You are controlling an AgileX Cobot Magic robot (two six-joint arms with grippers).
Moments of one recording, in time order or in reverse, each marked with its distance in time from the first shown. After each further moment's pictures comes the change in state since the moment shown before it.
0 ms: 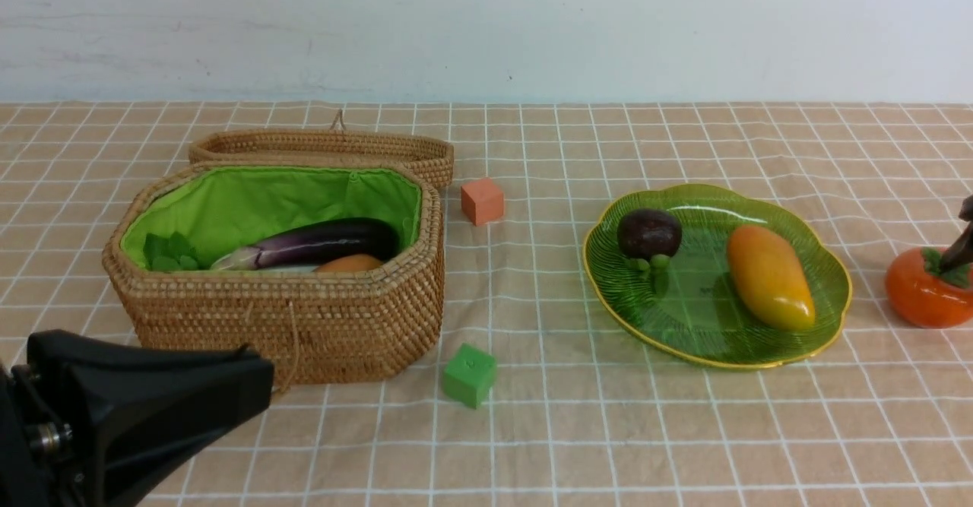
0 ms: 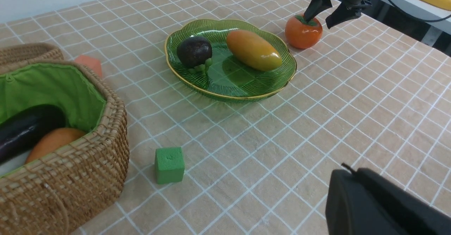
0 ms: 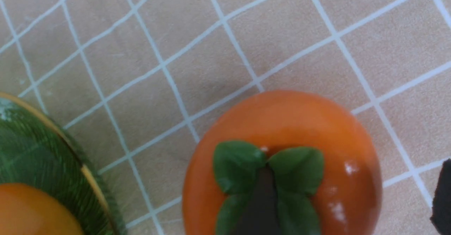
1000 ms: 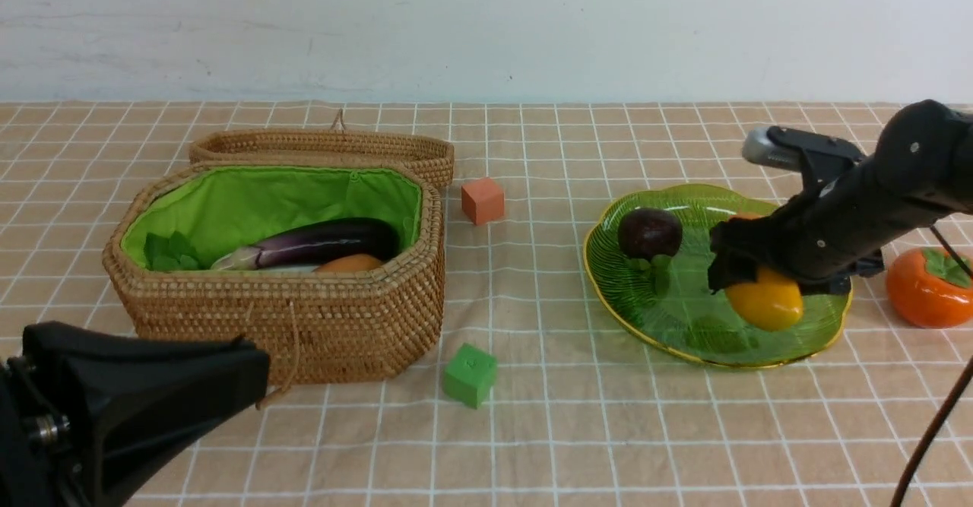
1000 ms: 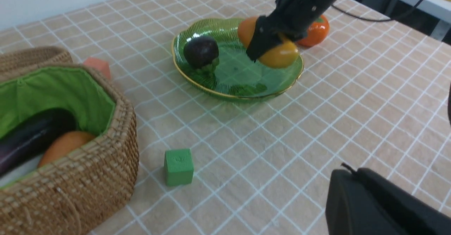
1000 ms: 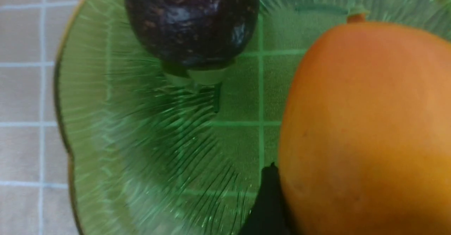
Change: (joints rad) right arm 0.521 -0.065 0.086 -0.132 -0.073 0.088; left arm 0.000 0.000 0.000 0.026 -0.019 0.000
